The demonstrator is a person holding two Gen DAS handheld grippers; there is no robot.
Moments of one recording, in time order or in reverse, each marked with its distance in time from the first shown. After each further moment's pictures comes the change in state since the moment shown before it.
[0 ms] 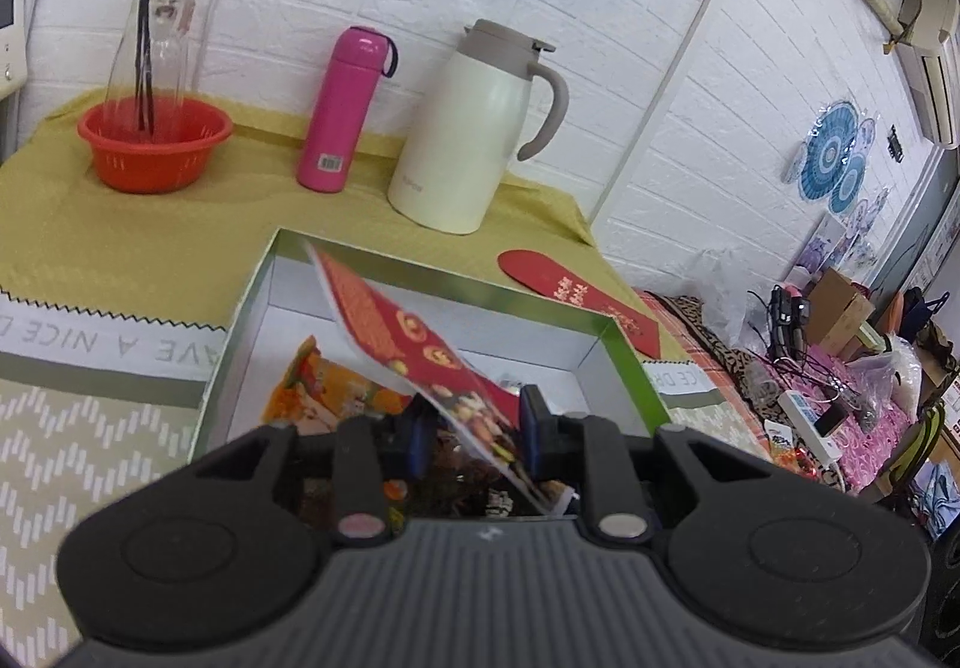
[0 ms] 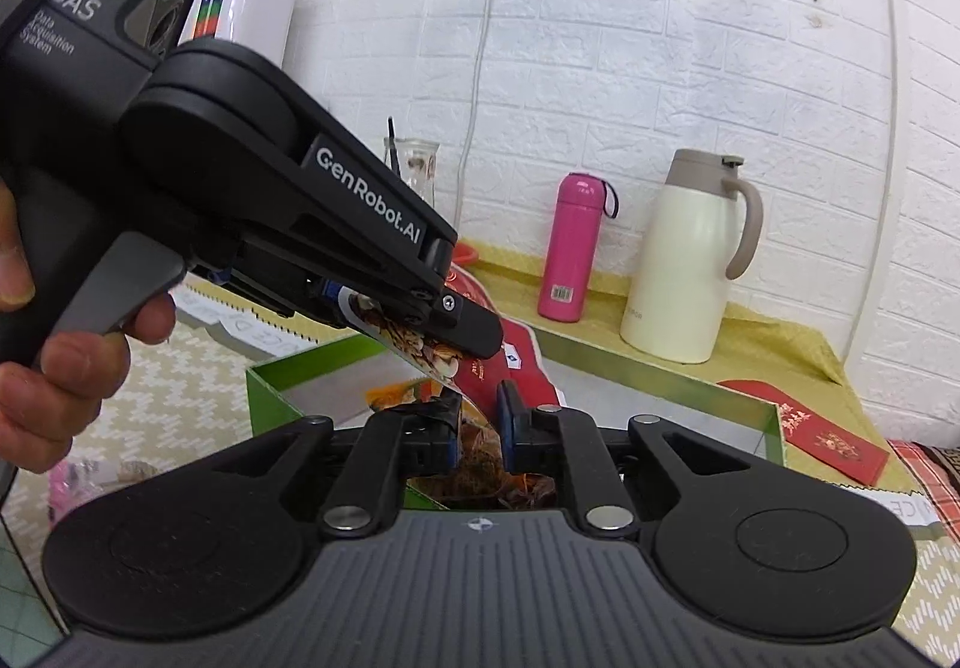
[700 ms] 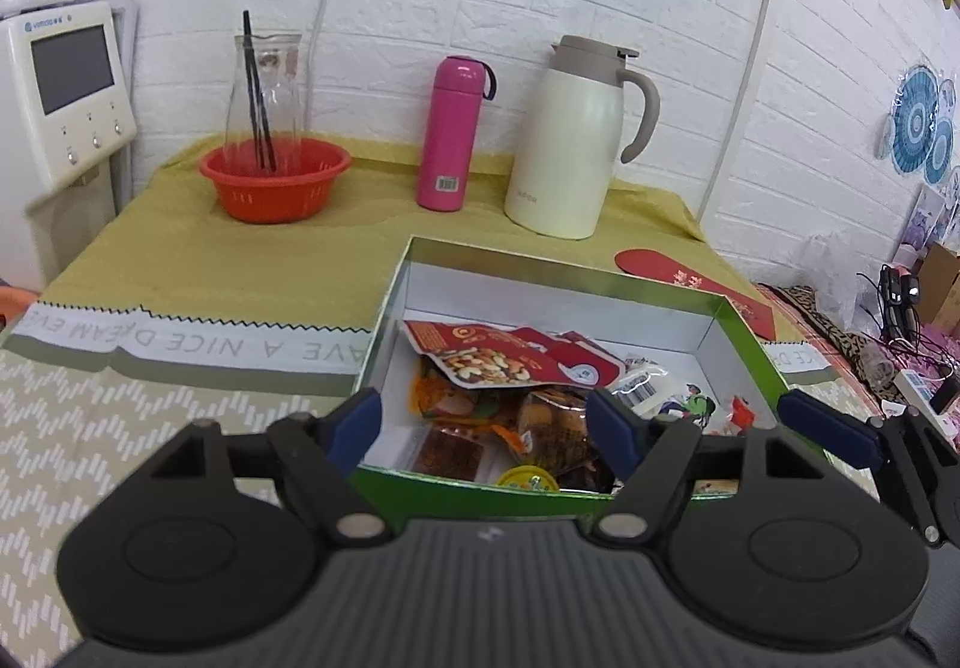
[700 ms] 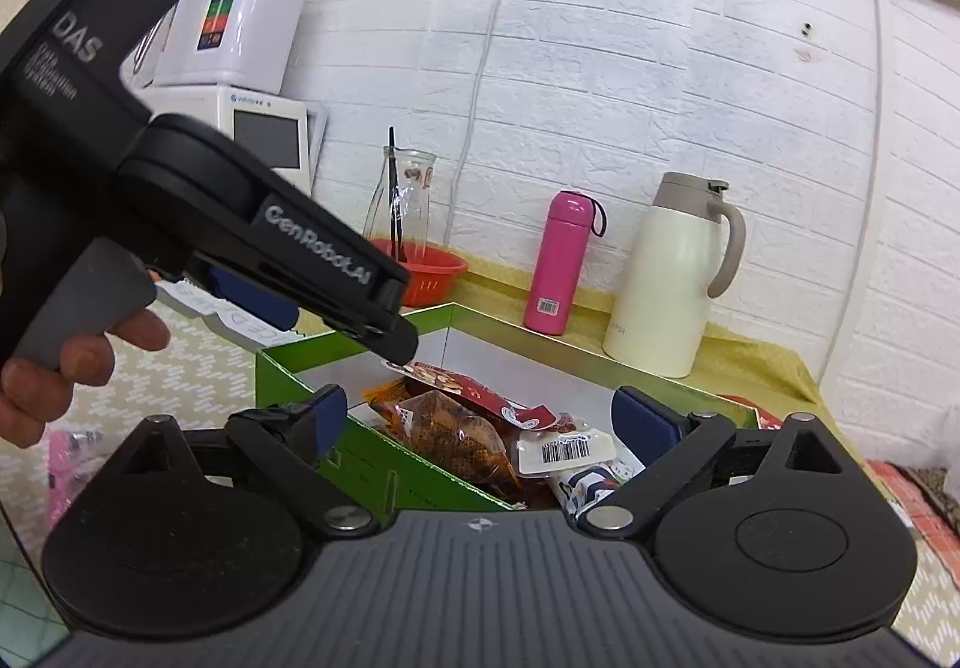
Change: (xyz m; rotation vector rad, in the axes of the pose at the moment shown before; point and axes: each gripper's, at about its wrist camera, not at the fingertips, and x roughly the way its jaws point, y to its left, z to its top) left arm -0.034 -0.001 -0.022 0.078 -0.055 0.253; right arm -0.028 0.003 -0.007 0.011 -0.062 -0.035
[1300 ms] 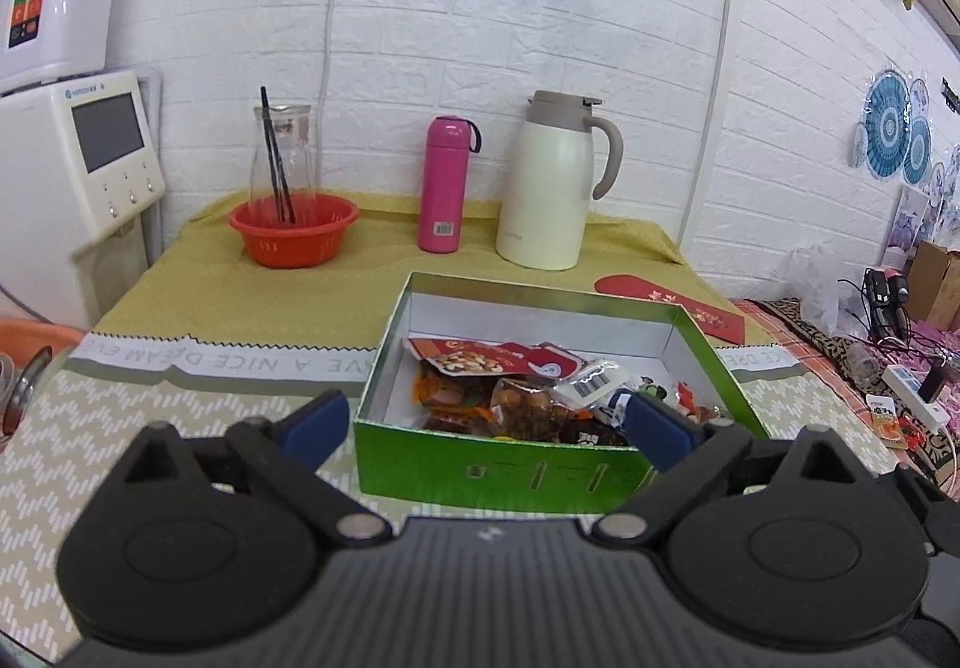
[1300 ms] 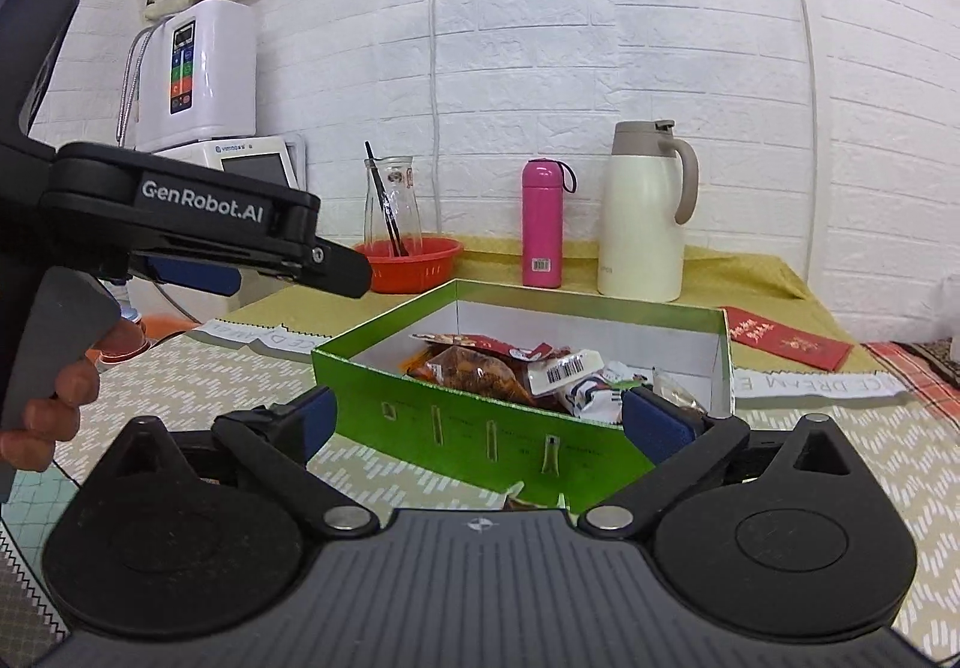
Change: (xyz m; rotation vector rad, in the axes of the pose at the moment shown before) left arm -0.078 -0.026 -0.023 0.055 -0.092 0.030; right arm -0.065 -0.004 -0.011 0.228 0.070 0.011
